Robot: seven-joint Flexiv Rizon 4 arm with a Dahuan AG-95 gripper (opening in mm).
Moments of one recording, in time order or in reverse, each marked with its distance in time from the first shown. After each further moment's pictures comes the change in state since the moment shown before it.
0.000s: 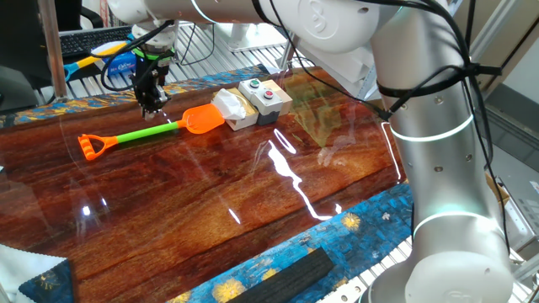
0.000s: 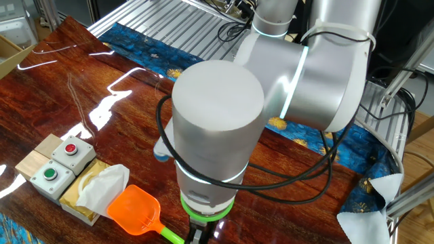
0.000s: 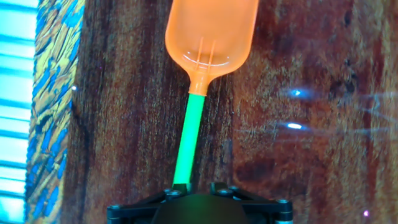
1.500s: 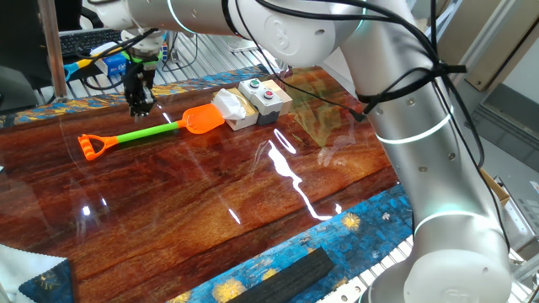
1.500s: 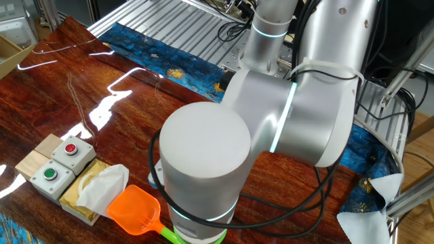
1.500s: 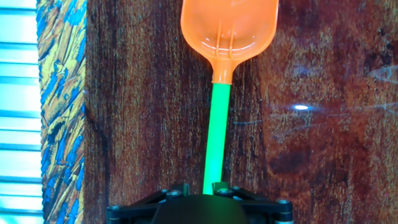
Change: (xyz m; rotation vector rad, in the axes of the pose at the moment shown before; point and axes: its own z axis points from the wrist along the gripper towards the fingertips) arm 0.005 0.032 0.032 -0.005 -0.004 0.105
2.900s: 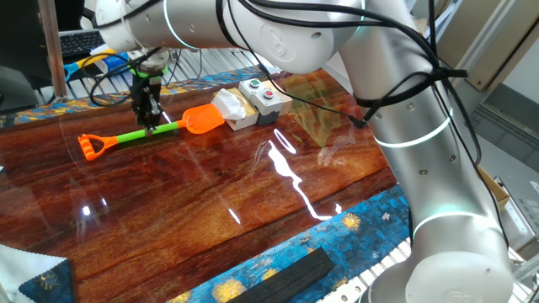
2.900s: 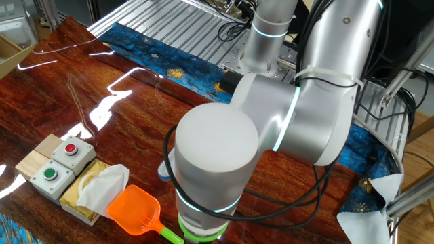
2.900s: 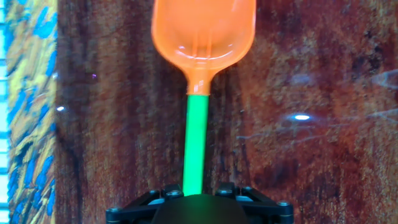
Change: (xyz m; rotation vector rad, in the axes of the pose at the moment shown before) arm -0.014 -0.026 0.023 0.001 -0.034 0.014
